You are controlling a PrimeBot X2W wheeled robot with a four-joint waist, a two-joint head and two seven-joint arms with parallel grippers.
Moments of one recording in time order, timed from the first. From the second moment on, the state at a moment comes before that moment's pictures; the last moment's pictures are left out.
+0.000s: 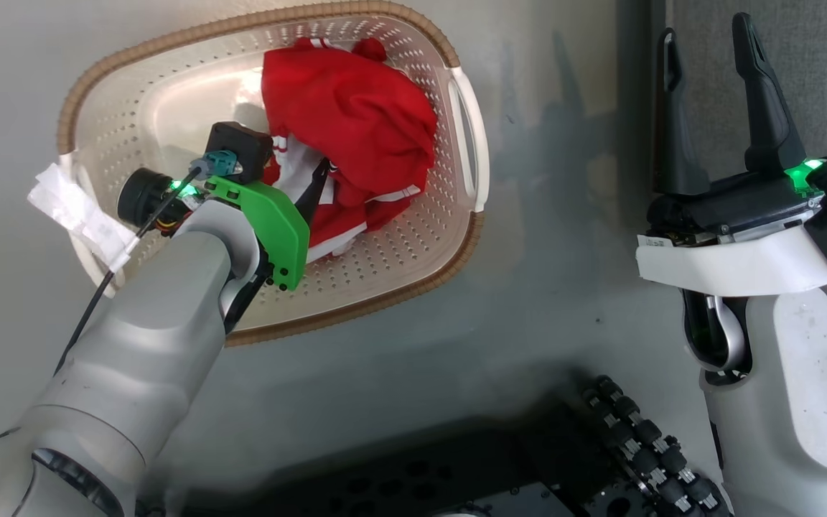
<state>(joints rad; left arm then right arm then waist) -1.02 0.18 -1.04 1.03 -0.81 -0.13 -0.16 -0.44 -0.05 0.08 -0.09 0.18 0.13 -0.26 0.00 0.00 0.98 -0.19</state>
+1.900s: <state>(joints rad) -0.51 0.21 -0.52 0.30 -0.44 -0.12 -0.26 -0.27 -0.05 0.08 0.06 0.08 0.13 -0.23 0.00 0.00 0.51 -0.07</state>
